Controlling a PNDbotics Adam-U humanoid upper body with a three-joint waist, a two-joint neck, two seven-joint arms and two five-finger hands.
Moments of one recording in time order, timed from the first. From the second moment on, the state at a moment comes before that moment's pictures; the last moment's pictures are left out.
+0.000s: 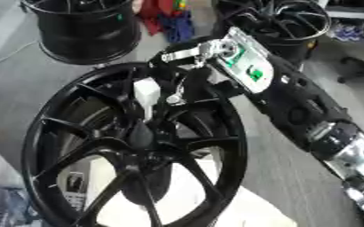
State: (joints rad) left arm -0.16 0.18 0.21 -1.66 -0.07 0.00 0.05; right arm -0.88 -0.50 0.45 -1.31 0.30 -0.17 0.80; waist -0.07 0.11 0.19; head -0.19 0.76
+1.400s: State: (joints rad) left arm -0.16 0.18 0.21 -1.66 -0.07 0.00 0.05; right arm -0.88 -0.45 0.47 -1.28 0.32 -0.20 0.80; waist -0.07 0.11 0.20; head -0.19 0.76
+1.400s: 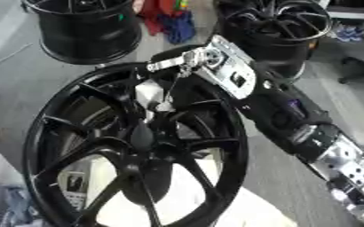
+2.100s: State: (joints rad) left arm -0.16 0.18 0.21 -1.66 -0.07 0.00 0.05; right arm -0.93 -0.48 0.45 -1.37 0.29 -0.16 0.75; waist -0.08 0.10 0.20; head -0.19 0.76
